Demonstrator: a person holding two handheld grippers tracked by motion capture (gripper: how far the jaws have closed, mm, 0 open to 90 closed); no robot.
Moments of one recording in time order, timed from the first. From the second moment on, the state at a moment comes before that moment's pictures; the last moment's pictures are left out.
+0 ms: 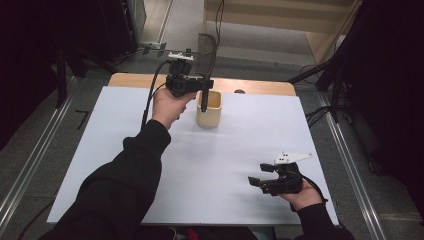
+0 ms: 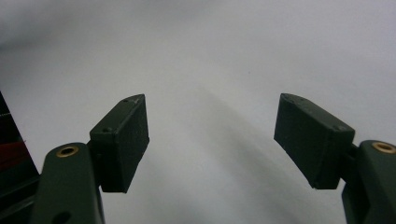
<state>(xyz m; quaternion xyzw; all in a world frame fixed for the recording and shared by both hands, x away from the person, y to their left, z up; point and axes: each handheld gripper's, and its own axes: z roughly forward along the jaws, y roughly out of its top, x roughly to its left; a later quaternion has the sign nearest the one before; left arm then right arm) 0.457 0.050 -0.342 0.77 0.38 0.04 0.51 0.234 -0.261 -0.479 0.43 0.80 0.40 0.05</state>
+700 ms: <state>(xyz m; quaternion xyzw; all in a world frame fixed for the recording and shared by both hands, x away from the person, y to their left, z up) 0.484 0.039 -0.344 0.76 0.37 0.08 0.52 0.236 -0.261 -0.478 0.44 0.80 0.41 0.06</state>
